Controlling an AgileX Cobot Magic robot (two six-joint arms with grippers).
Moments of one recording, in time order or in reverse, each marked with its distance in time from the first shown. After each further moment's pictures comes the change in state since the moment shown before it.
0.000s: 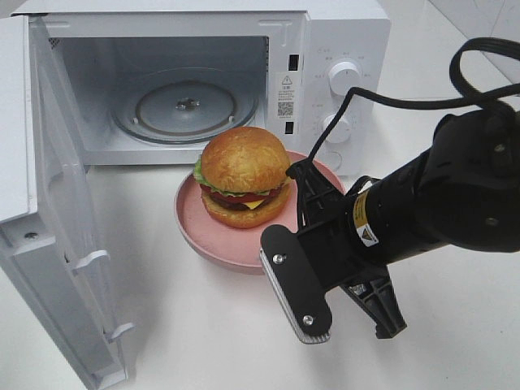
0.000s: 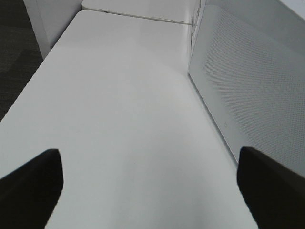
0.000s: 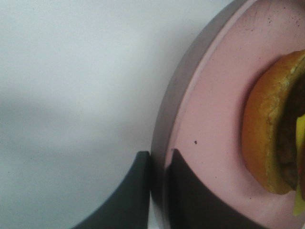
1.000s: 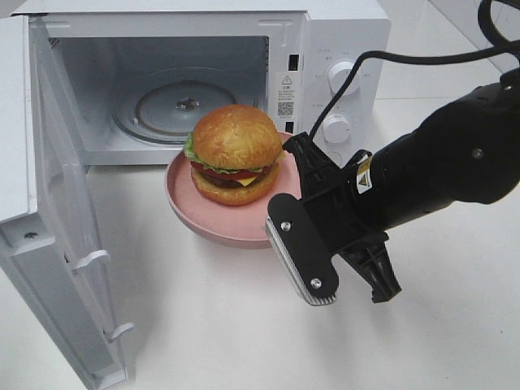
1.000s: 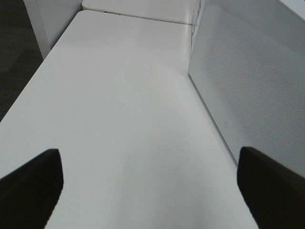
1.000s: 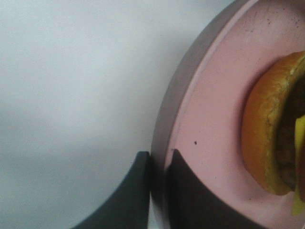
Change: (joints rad) left arm 0.000 0.000 0.000 0.000 0.000 0.000; right arm -0.093 0.020 -0.073 0.405 -0.015 -0.510
